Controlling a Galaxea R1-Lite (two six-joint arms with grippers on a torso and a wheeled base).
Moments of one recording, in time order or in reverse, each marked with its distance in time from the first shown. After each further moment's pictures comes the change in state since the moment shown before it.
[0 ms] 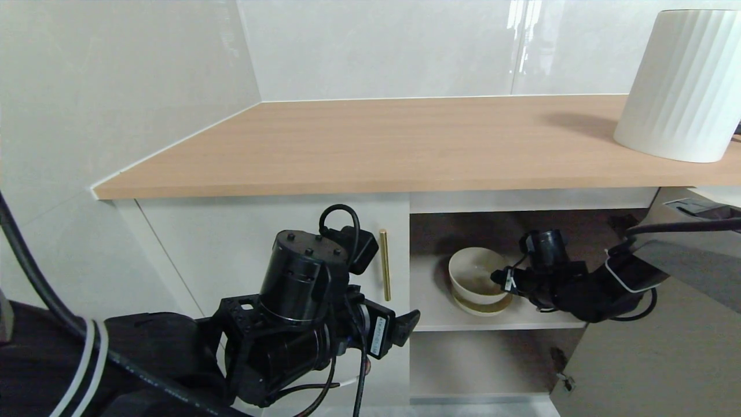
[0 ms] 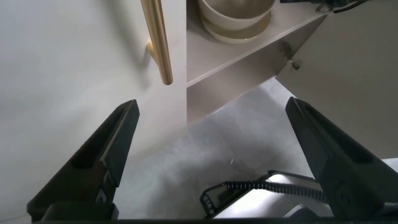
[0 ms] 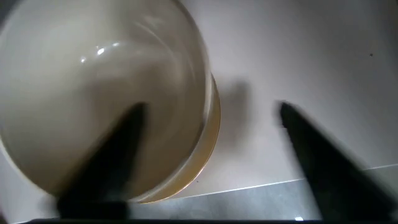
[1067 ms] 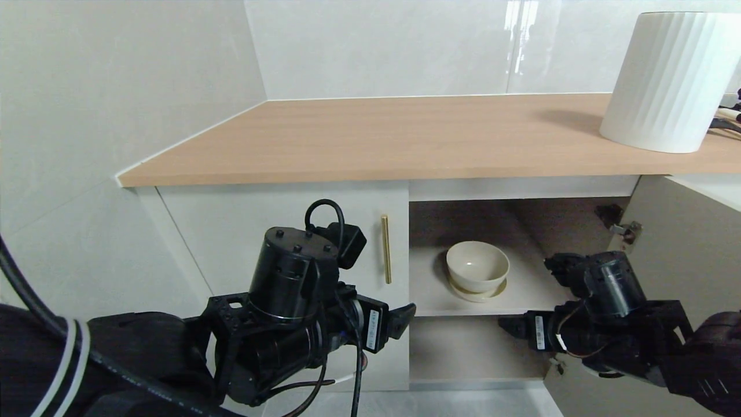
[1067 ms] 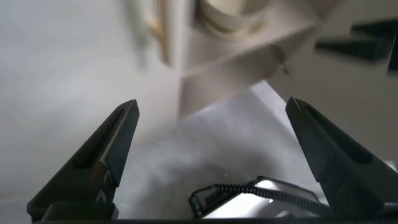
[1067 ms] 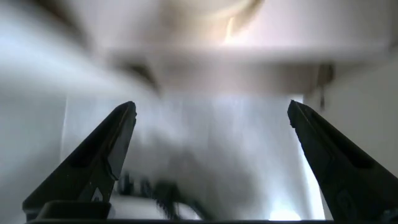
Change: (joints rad) left arm 0.018 -0.023 0.010 0.001 -0.002 -0.079; right arm 0.211 -0.514 0.512 0.048 0.031 -0.070
